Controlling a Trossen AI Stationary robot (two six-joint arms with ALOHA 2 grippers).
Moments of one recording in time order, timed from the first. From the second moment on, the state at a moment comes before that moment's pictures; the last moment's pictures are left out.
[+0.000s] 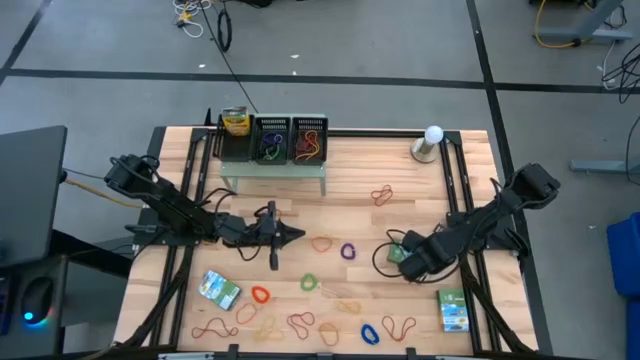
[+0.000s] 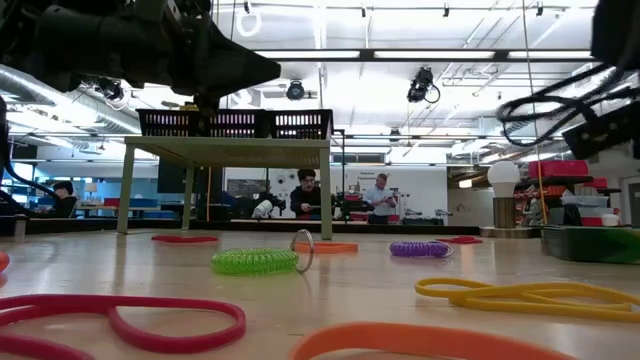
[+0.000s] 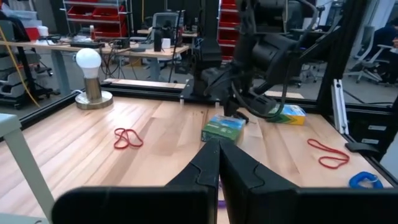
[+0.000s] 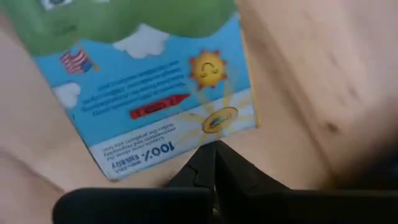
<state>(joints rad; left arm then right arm) -0.37 1.51 0.40 1.10 -0.50 -0.05 0.56 1.49 0.72 -0.96 0.04 1.21</state>
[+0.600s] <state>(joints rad) -0.37 1.51 0.40 1.08 -0.50 -0.06 0.59 1.45 0.84 -0.71 0.19 0.73</state>
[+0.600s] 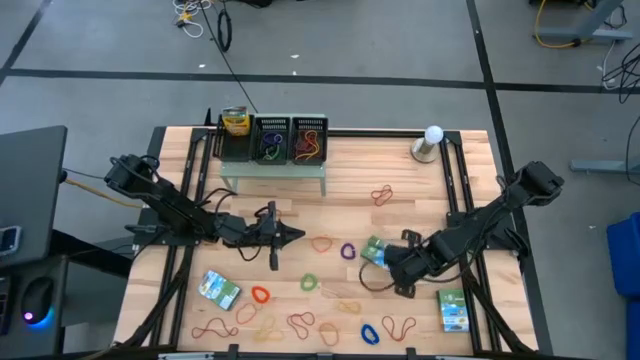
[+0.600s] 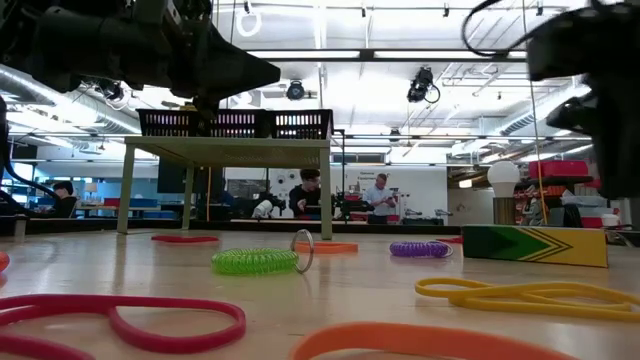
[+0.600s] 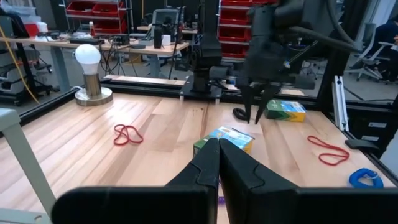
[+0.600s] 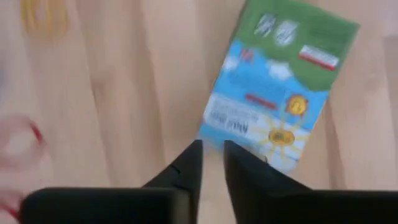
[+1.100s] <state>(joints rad) -0.37 1.51 0.40 1.07 -0.50 -0.06 0.76 1.63 0.84 -0.77 0.50 0.32</state>
